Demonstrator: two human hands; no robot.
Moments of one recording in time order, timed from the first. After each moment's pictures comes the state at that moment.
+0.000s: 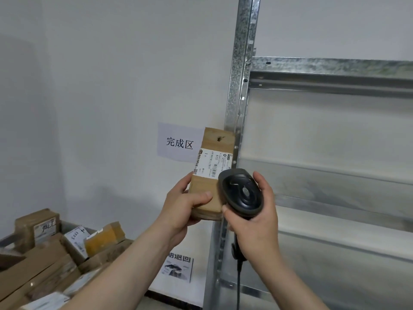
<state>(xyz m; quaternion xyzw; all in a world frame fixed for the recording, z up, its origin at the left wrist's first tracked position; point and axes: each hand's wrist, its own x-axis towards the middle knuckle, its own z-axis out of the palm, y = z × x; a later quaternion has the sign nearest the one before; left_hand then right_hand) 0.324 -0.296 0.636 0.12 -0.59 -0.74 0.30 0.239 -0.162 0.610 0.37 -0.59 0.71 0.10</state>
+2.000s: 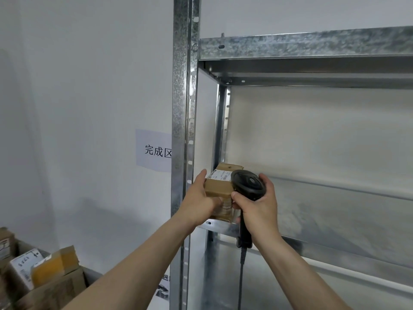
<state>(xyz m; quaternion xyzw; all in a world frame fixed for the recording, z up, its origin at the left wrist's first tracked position) 0.088 -0.274 0.656 0.19 -0.77 -0.53 0.31 -0.016 -0.169 0.631 0.26 -0.60 0.76 -0.05</state>
